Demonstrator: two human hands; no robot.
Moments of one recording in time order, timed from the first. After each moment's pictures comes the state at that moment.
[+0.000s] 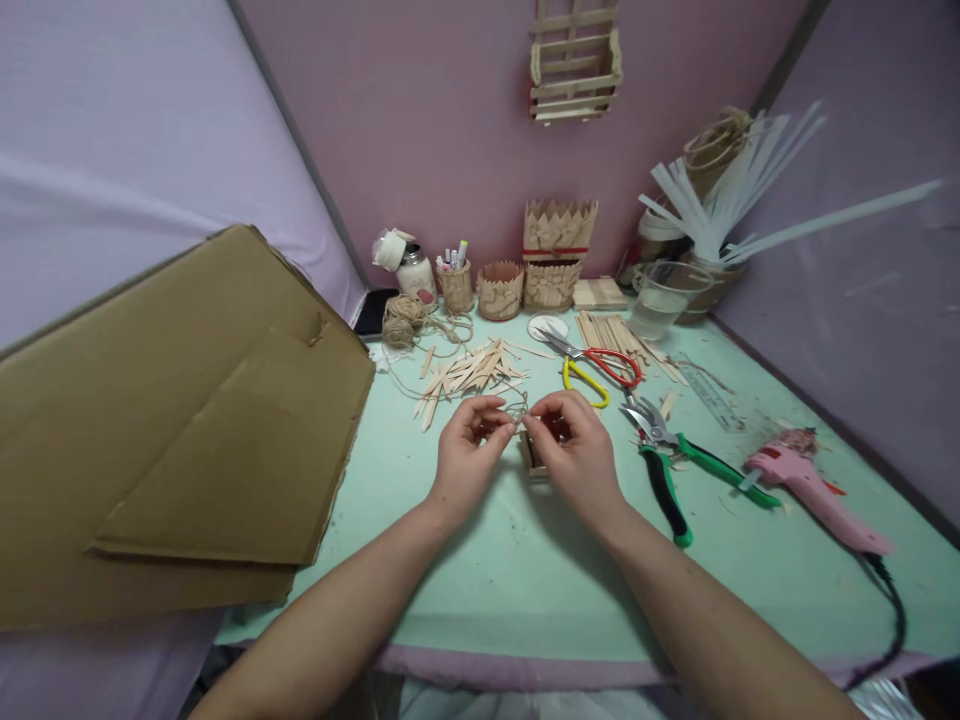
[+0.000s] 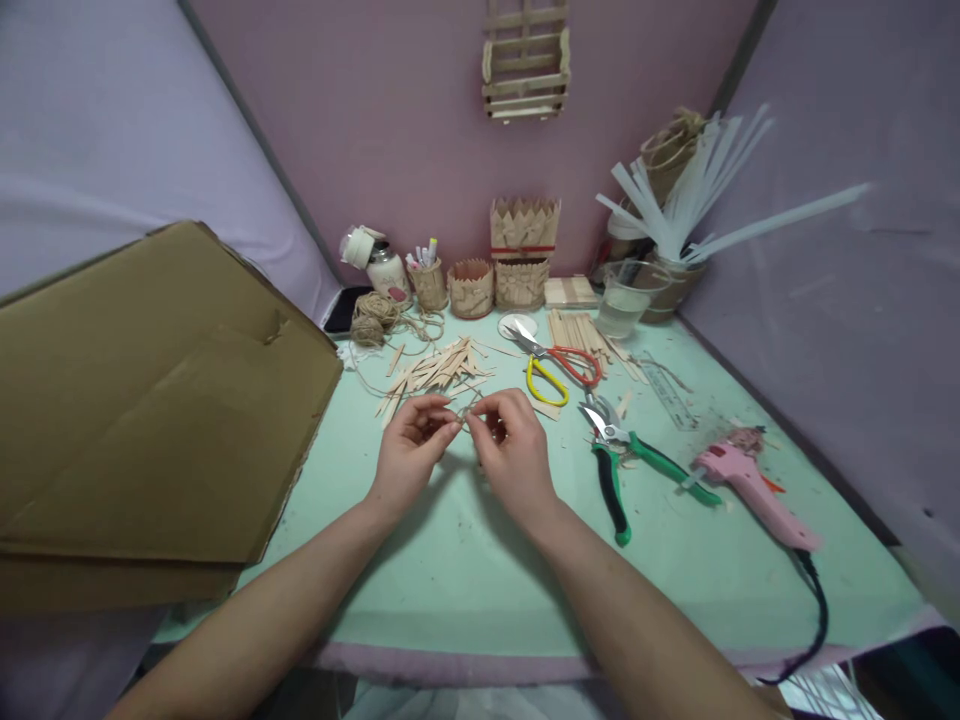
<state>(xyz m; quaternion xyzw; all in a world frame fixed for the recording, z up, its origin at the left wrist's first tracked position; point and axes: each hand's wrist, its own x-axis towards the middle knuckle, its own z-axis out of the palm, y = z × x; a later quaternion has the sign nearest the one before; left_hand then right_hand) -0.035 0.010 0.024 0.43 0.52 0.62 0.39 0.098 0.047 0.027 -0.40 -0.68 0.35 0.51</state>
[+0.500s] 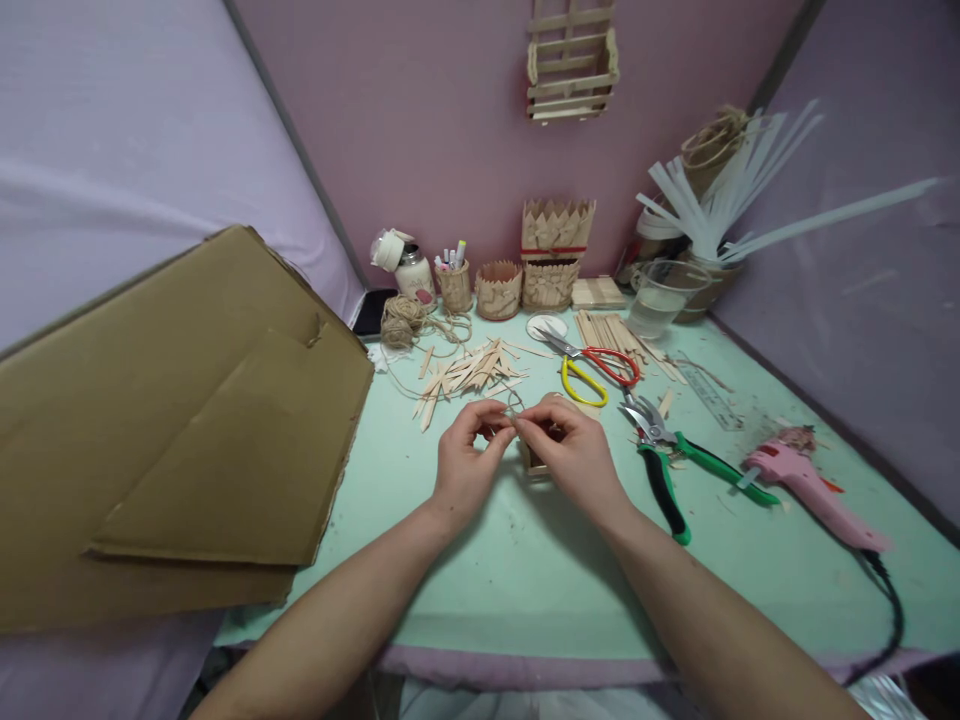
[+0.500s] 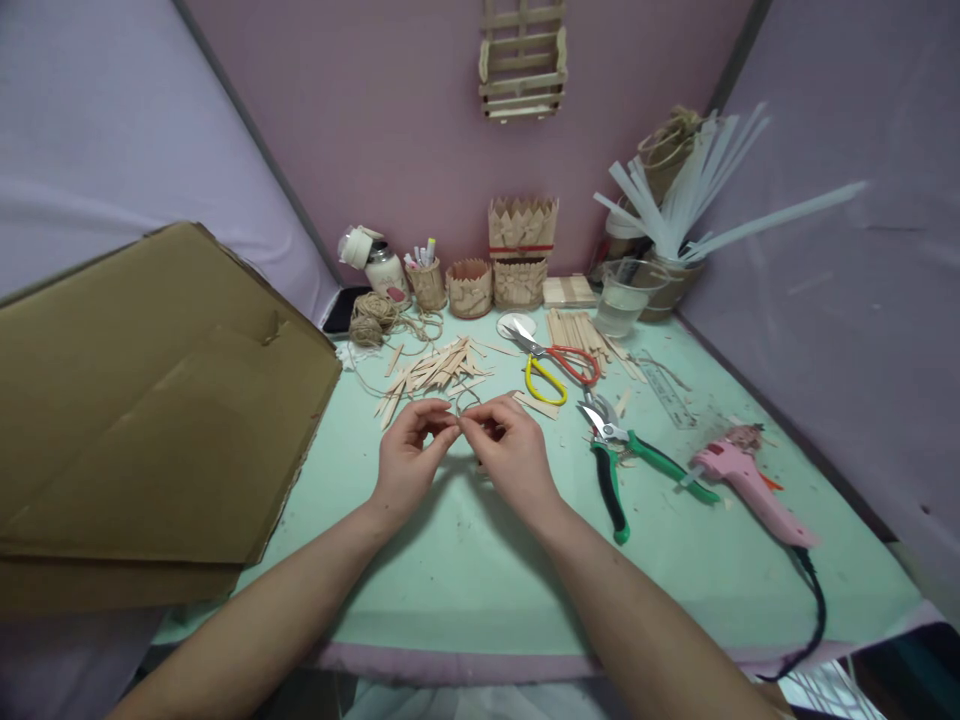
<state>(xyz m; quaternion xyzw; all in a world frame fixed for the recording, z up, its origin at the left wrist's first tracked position) -0.037 0.008 0.017 0.50 0.54 0.60 0.31 0.099 0.049 0.028 -0.40 -0.66 0.44 0.47</state>
